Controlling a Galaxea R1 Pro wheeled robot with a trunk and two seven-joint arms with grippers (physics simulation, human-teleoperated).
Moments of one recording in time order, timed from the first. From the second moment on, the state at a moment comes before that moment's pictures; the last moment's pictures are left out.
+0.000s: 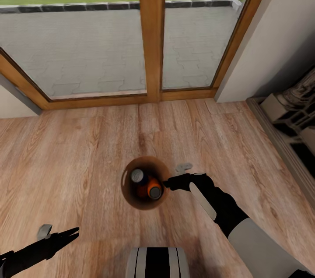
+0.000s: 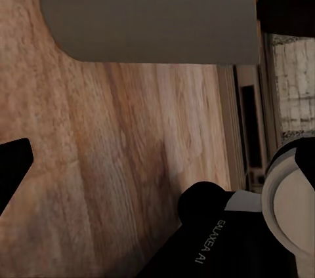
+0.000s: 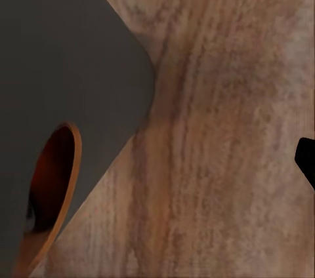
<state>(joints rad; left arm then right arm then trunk) -0.40 0.40 0.39 -0.47 0.13 0.17 -1.57 -0.73 -0.04 0.52 -1.02 -0.47 0.72 -0.04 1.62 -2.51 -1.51</state>
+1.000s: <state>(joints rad) -0.40 0.40 0.39 -0.47 0.13 0.17 -1.57 -0.73 -0.04 0.52 -1.02 -0.46 0.72 -0.04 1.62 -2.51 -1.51</state>
